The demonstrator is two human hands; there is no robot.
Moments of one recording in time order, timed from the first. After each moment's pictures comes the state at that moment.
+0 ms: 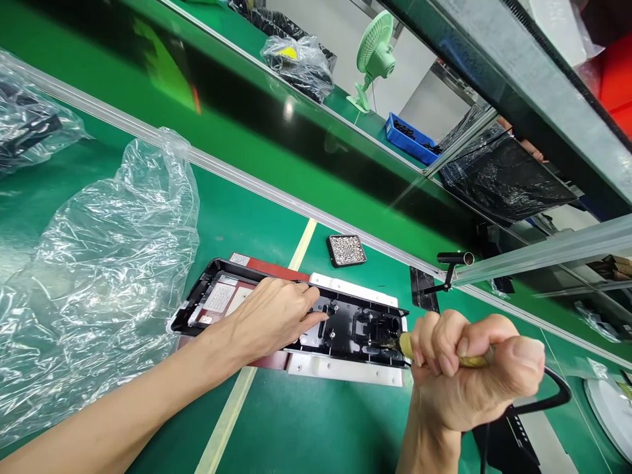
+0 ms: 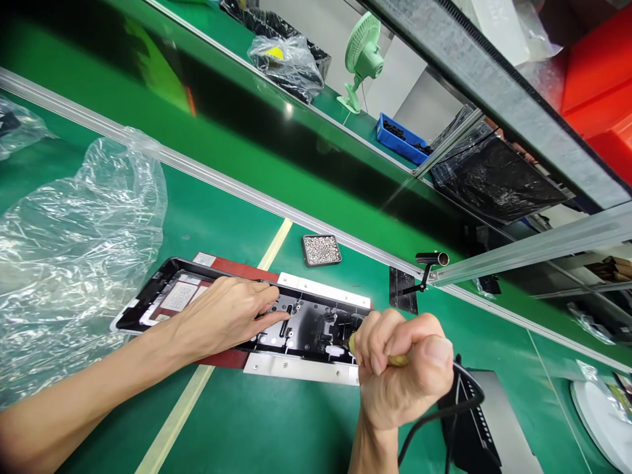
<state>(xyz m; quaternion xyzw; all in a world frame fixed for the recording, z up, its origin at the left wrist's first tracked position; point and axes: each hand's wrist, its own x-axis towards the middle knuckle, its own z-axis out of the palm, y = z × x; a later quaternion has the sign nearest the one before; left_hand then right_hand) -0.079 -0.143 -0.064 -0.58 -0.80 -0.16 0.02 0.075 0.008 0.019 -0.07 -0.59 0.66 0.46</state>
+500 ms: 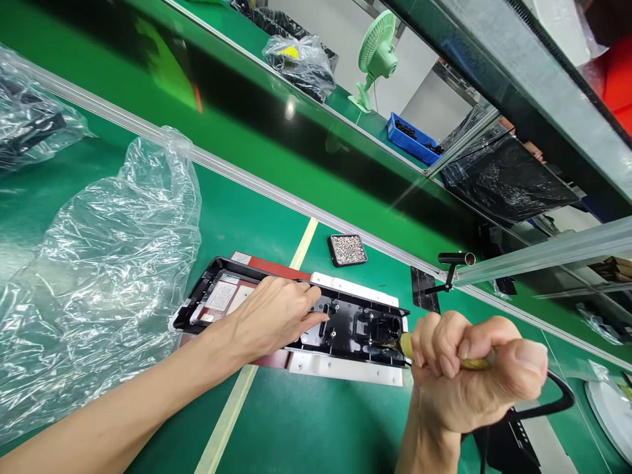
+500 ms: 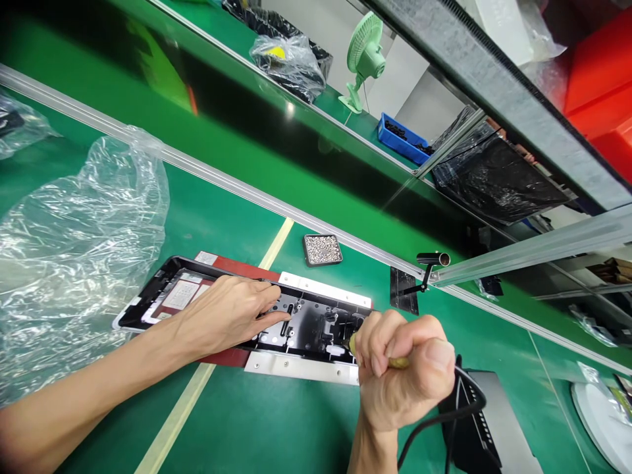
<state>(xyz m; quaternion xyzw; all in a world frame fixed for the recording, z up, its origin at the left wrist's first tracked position) -0.079 -0.144 -0.062 -0.59 -0.80 -0.15 -0.01 0.077 0.007 0.019 -0.08 -0.60 0.66 0.46</state>
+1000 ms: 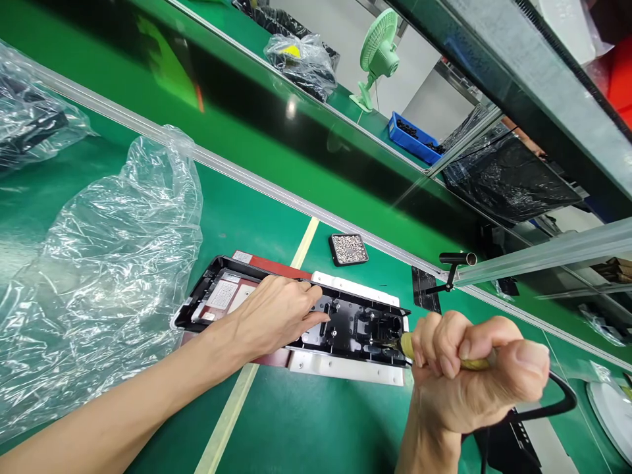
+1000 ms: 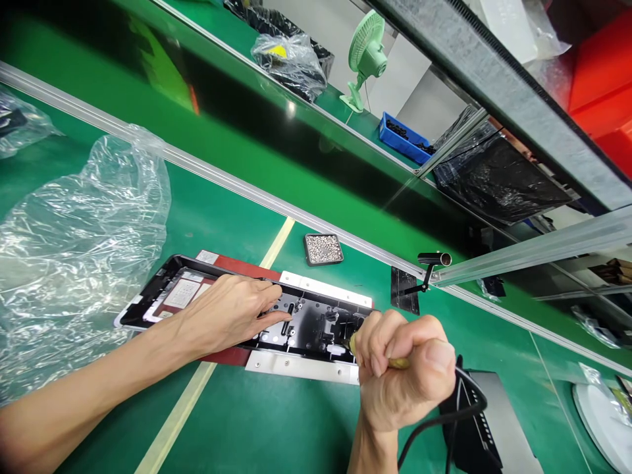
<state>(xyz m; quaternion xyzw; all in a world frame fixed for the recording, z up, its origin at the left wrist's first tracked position) -0.079 -0.143 -0.060 -0.58 -0.80 -0.15 -0.01 0.075 0.006 0.020 -0.07 -0.60 0.65 0.46</state>
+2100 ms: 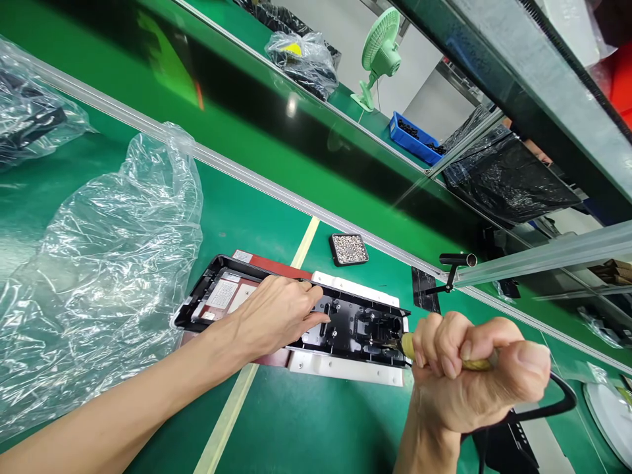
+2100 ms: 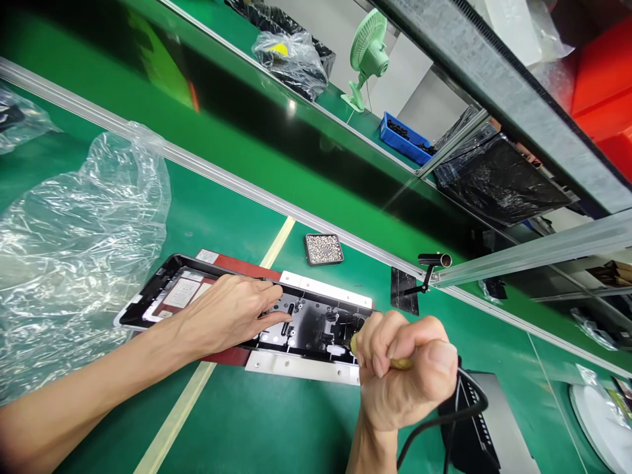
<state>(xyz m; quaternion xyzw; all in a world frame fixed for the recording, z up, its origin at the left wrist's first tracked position) -0.078 -0.144 -0.062 -0.58 -0.80 -0.15 -0.01 0.075 0.007 0.020 -0.06 -0.61 0.65 0.45</state>
